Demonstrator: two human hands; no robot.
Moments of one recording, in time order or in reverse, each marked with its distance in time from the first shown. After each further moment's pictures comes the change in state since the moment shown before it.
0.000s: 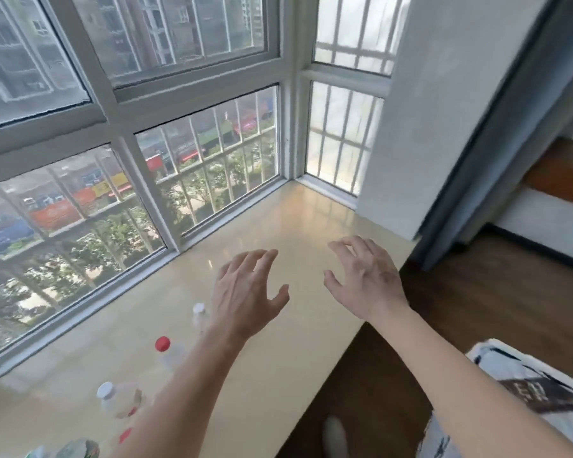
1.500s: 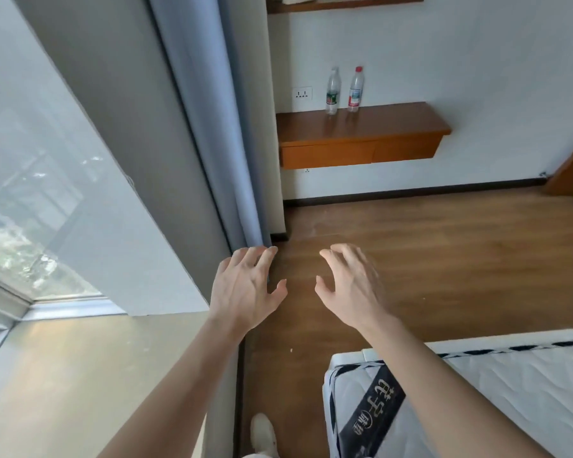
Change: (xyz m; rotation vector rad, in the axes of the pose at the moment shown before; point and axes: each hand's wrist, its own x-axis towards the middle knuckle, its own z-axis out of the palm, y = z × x) left_hand 0.340 0.550 0.232 -0.075 -0.163 0.787; right_hand -0.012 0.577 -0.041 -0.072 0.226 0.775
